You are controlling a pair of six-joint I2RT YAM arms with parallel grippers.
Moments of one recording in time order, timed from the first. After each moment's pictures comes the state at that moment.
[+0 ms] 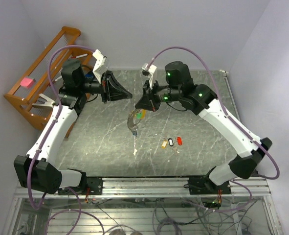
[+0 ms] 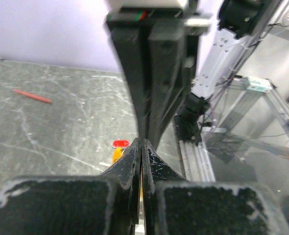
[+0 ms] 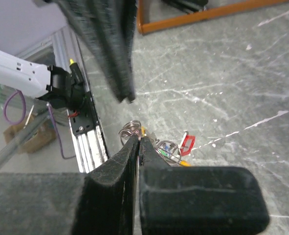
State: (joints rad) left arm -0.24 1.30 1.27 0.10 1.39 -0.23; right arm 0.77 1.54 1.74 -0.72 -0.55 0.01
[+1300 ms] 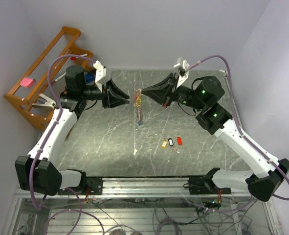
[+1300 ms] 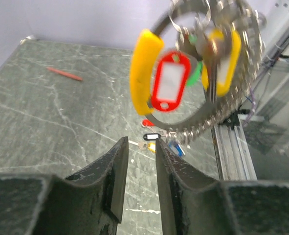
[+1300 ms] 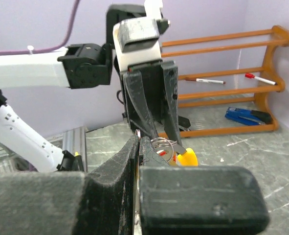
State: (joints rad) left arm -0.21 1.28 1.19 -0.09 1.27 0.11; right arm 0.71 1.19 1.26 0.14 -0.54 0.22
